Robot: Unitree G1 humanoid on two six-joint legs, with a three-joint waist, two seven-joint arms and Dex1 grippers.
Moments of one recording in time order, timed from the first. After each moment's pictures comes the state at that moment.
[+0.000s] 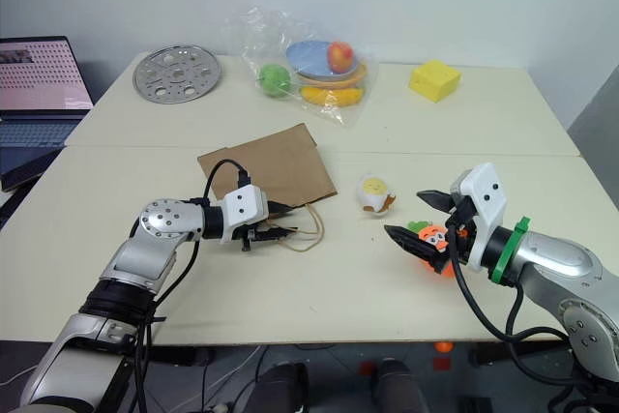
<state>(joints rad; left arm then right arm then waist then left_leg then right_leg) -0.55 0.63 -0.19 0.35 -0.02 -0.09 -1.08 -0.18 -0.73 -0.23 -0.70 0.84 0.93 0.50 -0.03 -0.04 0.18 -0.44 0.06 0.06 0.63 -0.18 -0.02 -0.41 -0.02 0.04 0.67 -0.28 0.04</state>
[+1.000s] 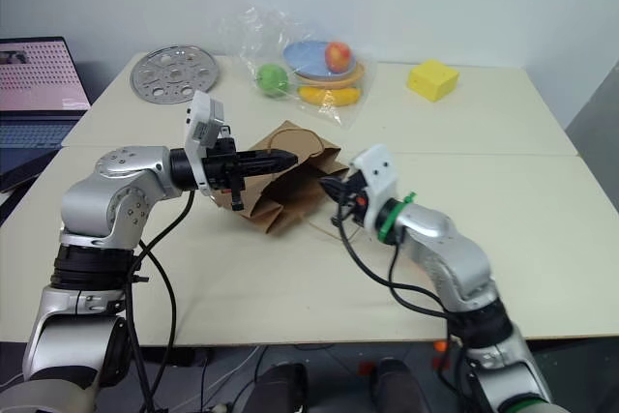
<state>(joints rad) -0.73 0.63 0.02 0.06 -0.51 0.60 -1.15 -0.56 -0.22 0.27 -0.16 0.39 0.59 0.40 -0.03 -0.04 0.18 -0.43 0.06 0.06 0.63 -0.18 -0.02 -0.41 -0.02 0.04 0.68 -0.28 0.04</state>
